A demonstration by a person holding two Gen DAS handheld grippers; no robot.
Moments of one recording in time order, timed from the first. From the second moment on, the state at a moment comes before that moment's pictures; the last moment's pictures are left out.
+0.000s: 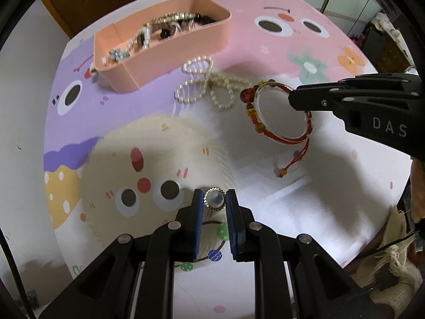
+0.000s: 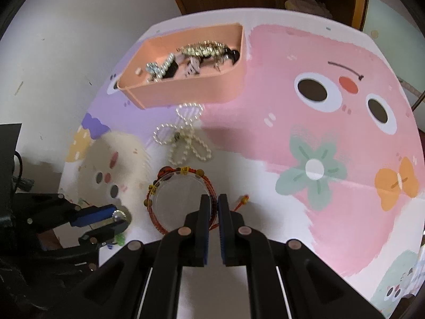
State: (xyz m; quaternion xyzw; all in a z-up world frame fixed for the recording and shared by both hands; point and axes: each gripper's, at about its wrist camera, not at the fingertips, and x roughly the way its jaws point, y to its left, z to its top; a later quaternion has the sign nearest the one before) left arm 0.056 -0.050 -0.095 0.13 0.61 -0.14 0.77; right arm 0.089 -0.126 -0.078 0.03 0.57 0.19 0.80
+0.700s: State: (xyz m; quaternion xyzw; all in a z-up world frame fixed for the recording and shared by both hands) left arm 0.192 0.000 0.028 0.07 0.52 -0.08 0.85; right arm 0.167 -0.110 0.018 0.09 0.49 0.17 0.85
